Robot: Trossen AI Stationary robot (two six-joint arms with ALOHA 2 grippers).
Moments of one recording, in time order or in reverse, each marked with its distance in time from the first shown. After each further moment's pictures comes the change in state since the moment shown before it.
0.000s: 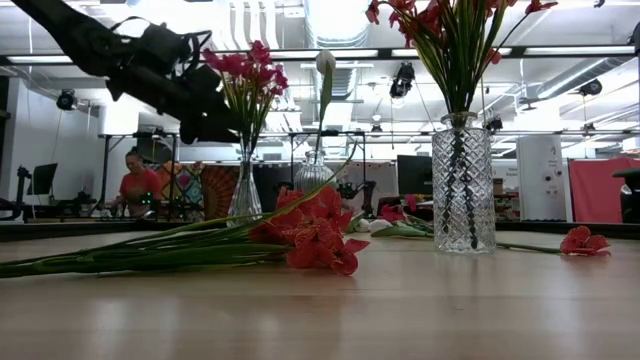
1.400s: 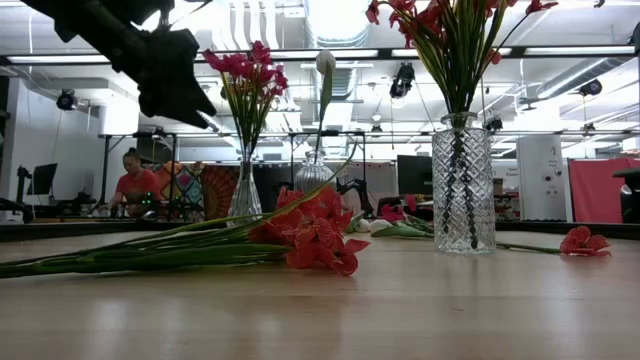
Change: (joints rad) left arm -0.439 -0.275 0.077 -0.575 -0.432 -0.183; right arm 0.073 0.000 0.202 -0.093 -0.009 0.035
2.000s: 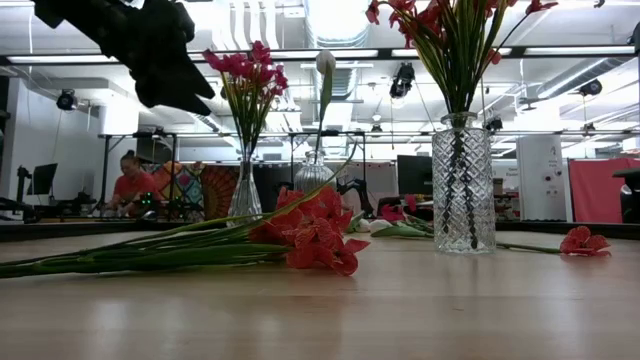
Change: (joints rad) left arm -0.260 0.002 0.000 0.016 -0.119 -0.105; right arm -0.009 -0.001 0.319 -0.828 0.316 0.552
